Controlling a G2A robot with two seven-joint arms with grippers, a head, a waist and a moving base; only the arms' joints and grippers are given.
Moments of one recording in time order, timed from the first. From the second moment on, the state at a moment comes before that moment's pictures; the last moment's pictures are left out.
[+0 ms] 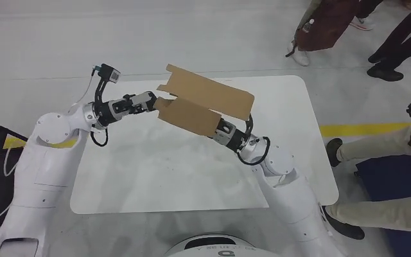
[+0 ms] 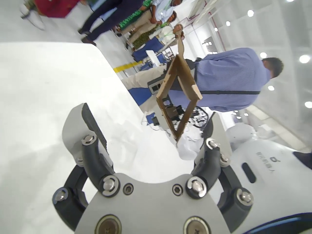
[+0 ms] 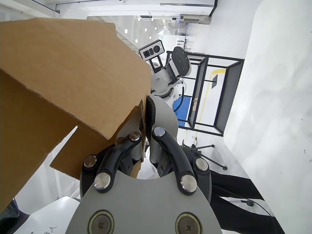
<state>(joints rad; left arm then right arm) 1.12 -0.89 -1.32 -1.50 -0.56 -0.35 -1.08 -1.42 -1.41 1.18 -1.77 0.29 -0.04 0.63</state>
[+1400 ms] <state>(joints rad) 0.98 -0.95 -1.16 -1.31 -0.71 -0.35 -1.26 -1.43 -1.38 1.15 -1.78 0.23 -0.01 0.54</state>
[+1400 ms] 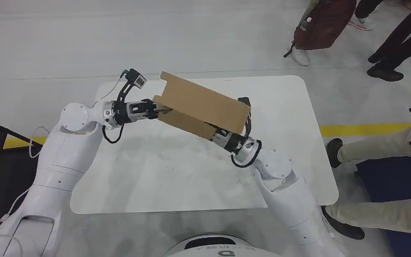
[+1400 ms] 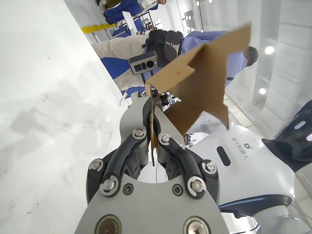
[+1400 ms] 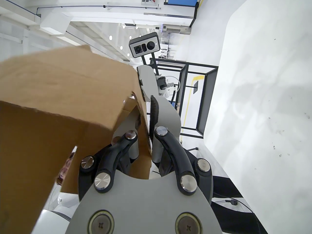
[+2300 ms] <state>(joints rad) 1.01 -0.99 -1.17 -1.18 -0.90 -0.19 -1.22 -1.49 -1.35 1.31 -1.82 0.36 -0.06 0.51</state>
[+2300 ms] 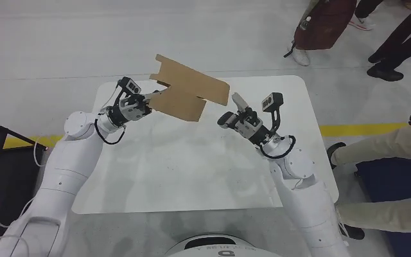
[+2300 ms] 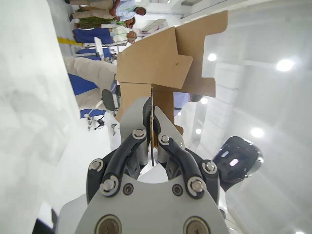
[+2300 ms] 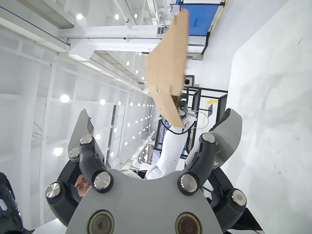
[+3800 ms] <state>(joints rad) 0.82 -0.92 -1.23 -1.56 -0.39 0.54 -1.09 -1.46 -1.31 1.06 -1.98 -1.11 -0.29 0.35</state>
